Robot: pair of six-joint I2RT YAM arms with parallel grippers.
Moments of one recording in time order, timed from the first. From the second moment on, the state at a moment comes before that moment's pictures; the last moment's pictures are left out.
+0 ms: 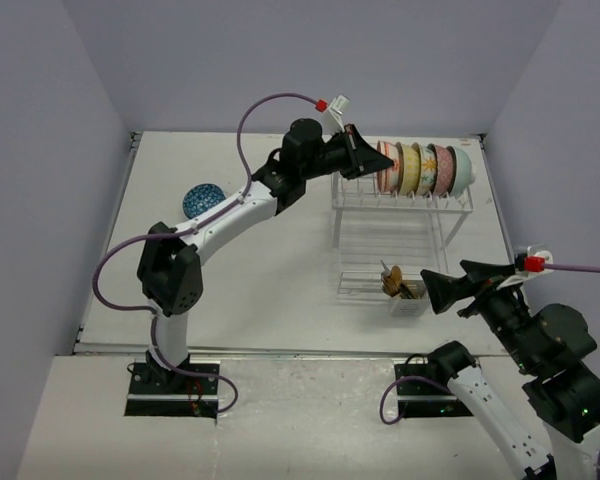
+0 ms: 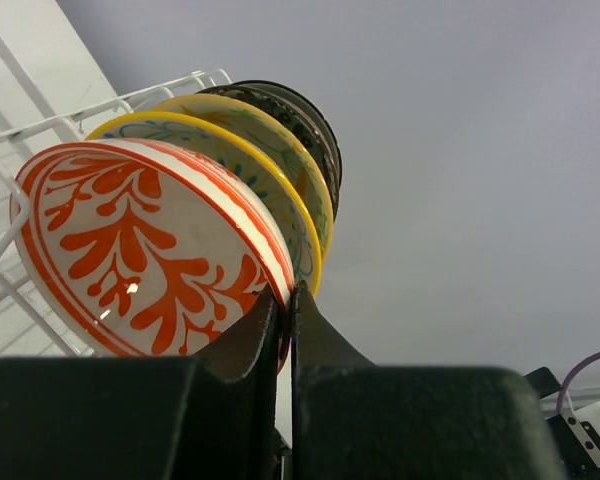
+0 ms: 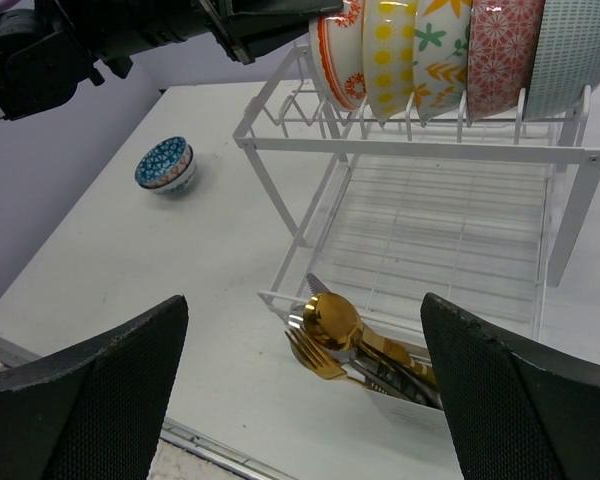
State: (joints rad) left arm -0.72 1.96 1.78 0.15 0.46 -1.02; right arm 0.45 0.27 1.04 -0.85 0.06 0.32
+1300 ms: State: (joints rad) left arm -0.69 1.59 1.74 -0.15 -0.05 -0.71; right arm 0.45 0.27 1.04 -0.87 0.06 0.32
